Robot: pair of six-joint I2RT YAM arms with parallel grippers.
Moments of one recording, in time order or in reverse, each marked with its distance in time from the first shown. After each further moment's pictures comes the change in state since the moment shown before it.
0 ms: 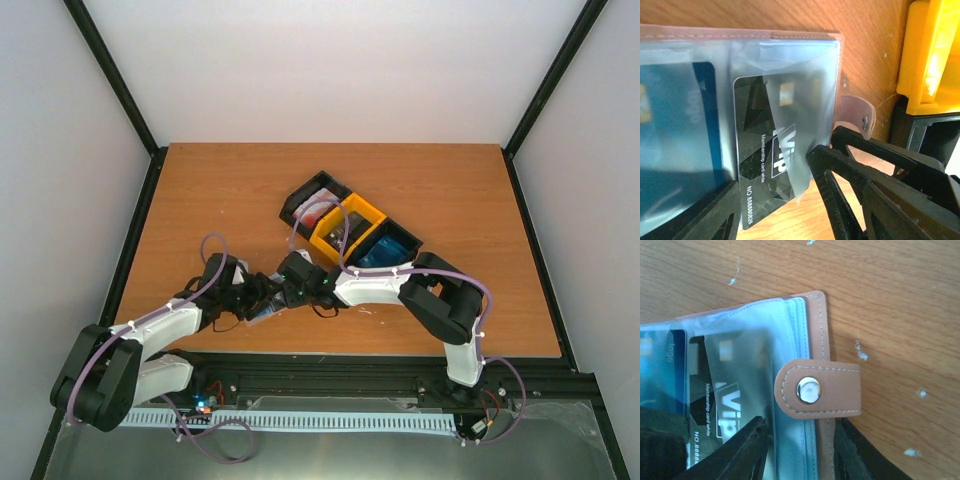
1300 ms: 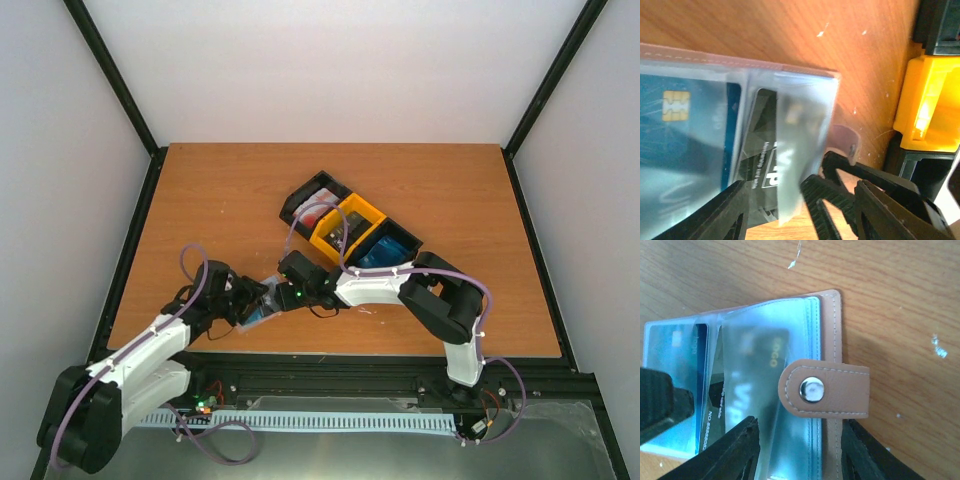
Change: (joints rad) left arm 0.000 -0.233 -0.053 -0.152 -0.148 -0.172; right arm -0.006 -0.003 -0.016 0.076 -0.155 -0.020
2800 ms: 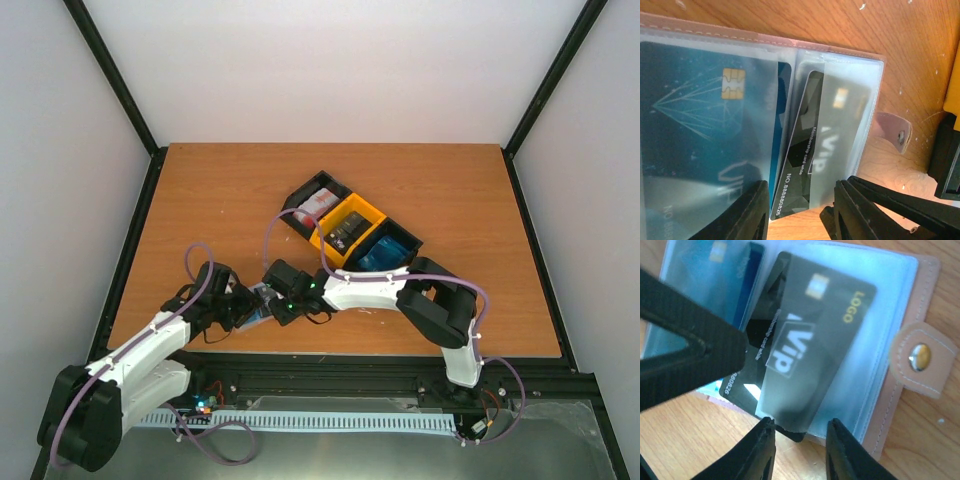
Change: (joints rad) left arm 0.000 0.010 0.050 -0.179 -0.016 0.173; right arm 0.079 0.014 0.129 -0.230 0.020 -0.180
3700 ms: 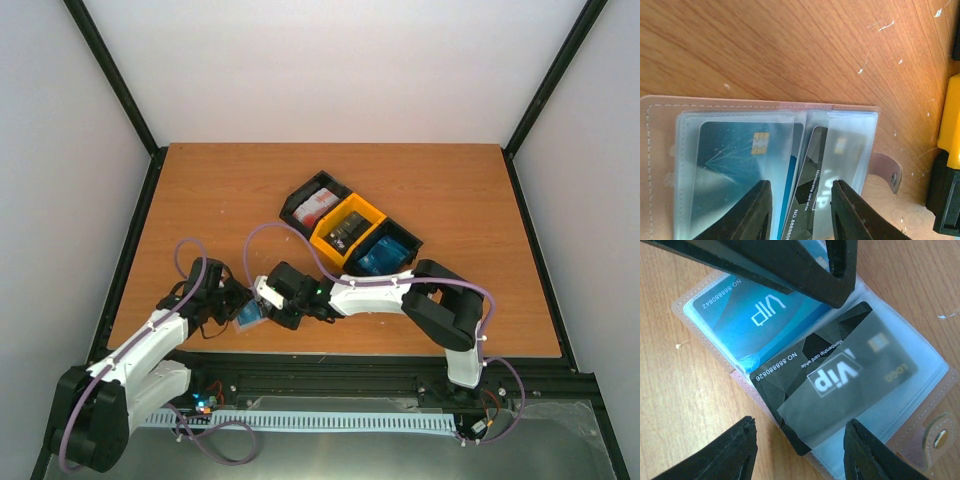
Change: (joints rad) left arm 0.090 0.003 0.023 -0.006 -0.066 0.035; right arm 0.012 -0.043 -0.090 0.164 -0.006 -0.599
